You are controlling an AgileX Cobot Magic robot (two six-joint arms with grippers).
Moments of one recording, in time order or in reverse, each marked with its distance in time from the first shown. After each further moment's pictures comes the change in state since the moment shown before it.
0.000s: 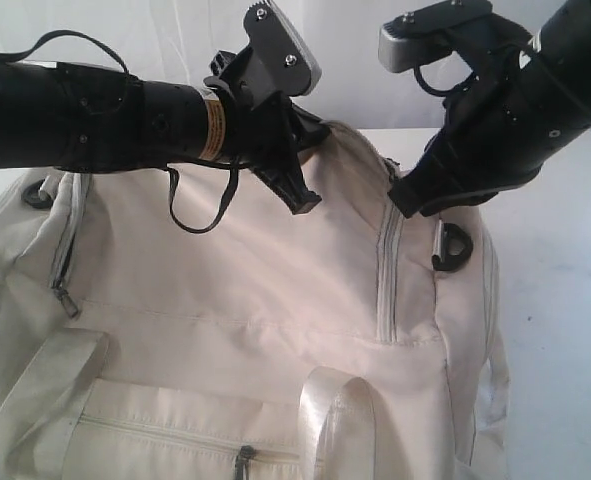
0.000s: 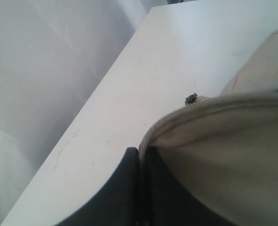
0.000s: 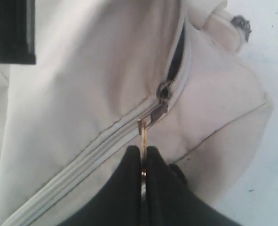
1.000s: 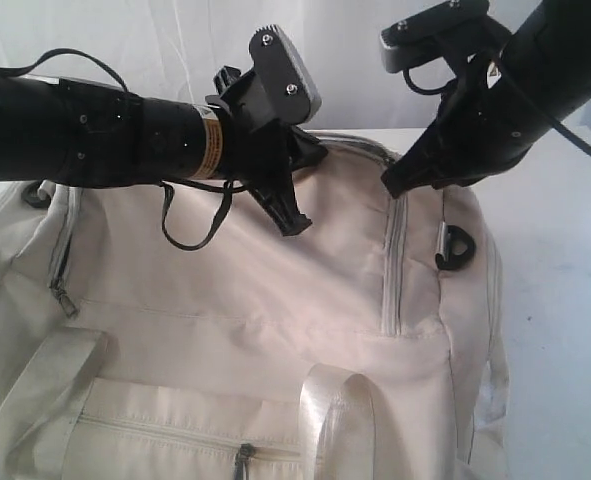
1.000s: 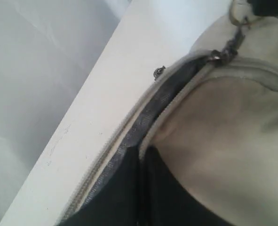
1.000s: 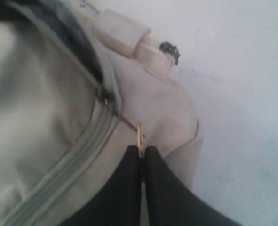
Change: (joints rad) left arm 0.005 0.000 0.039 0.031 -0.011 0.046; right arm 0.006 0.092 0.000 -0.283 -0.165 0.251
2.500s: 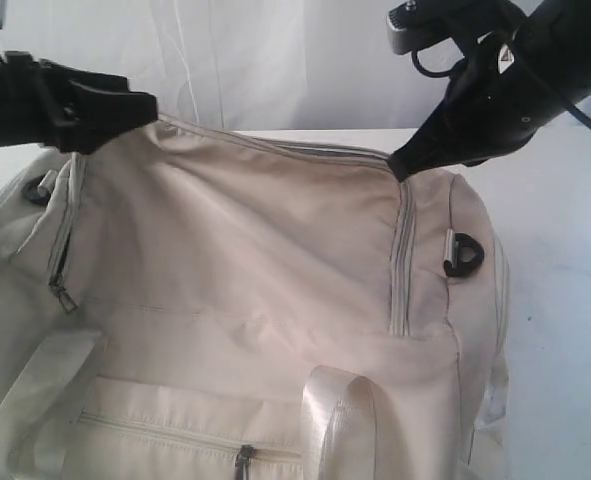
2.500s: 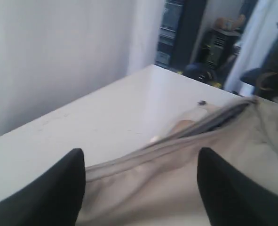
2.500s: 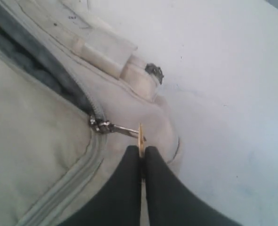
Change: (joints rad) left arm 0.614 -0.149 0.222 0.004 -0.780 -0.384; right arm 0.000 -0.029 0.000 -0.043 -0.059 0.009
